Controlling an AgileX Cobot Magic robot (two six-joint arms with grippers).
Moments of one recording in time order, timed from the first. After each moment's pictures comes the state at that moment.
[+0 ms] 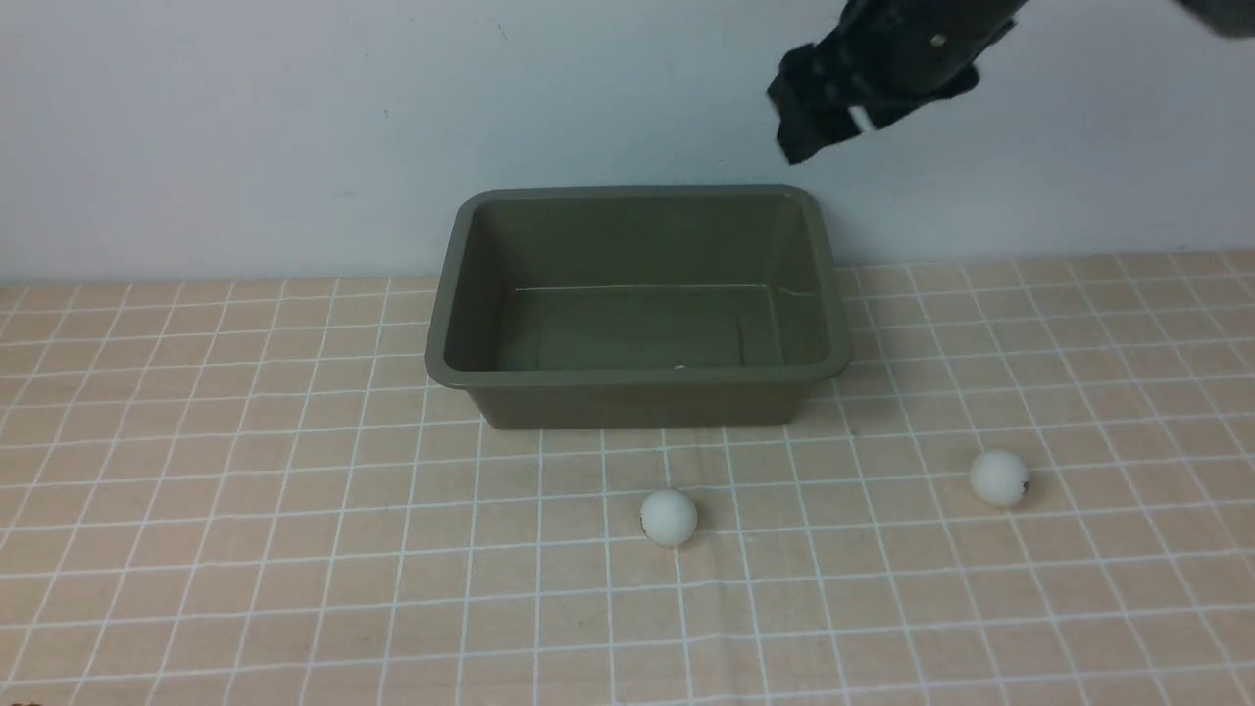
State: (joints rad) right arm 0.36 1.97 -2.09 0.02 1.25 -0.08; left arm 0.10 -0.01 0.02 -0.08 0.41 0.17
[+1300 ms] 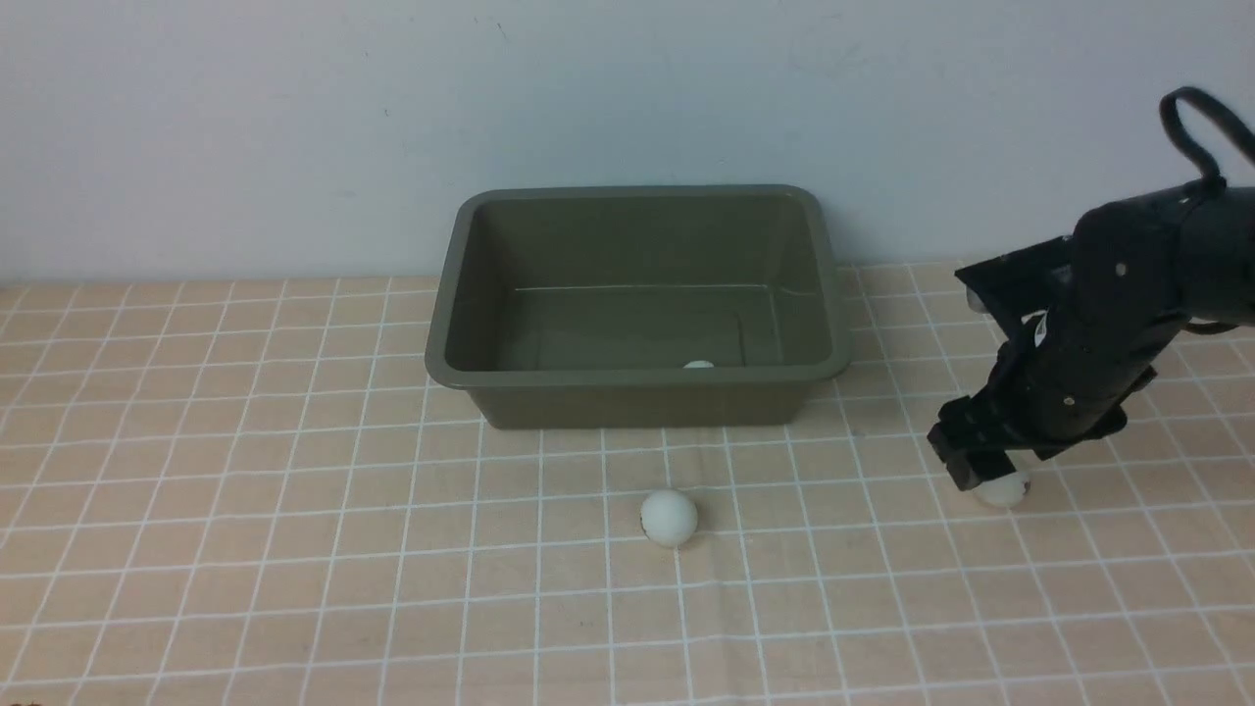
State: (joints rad) right arm 0.20 1.90 -1.24 -0.06 0.82 -0.05; left arm 0.10 -0.01 0.02 -0.08 0.41 0.17
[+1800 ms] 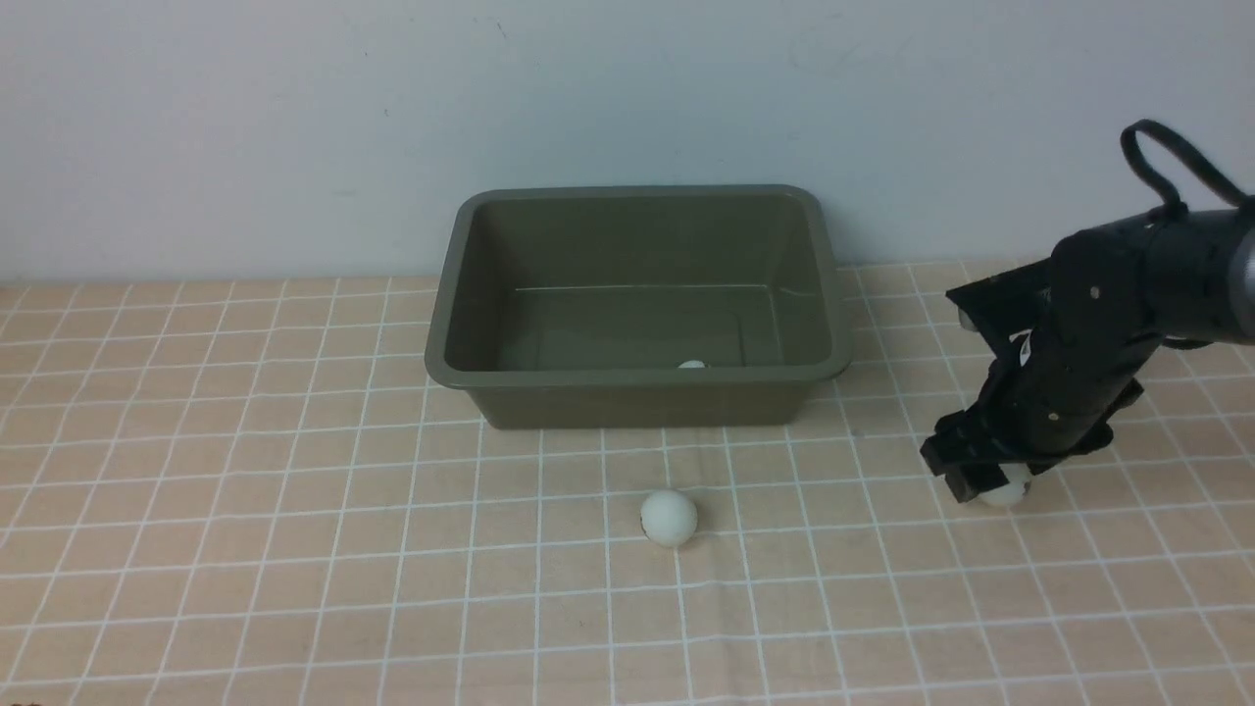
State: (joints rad) right arm 0.20 1.97 -1.25 -0.09 0.79 0.00; left arm 0.10 -0.01 0.02 -0.08 0.41 0.17
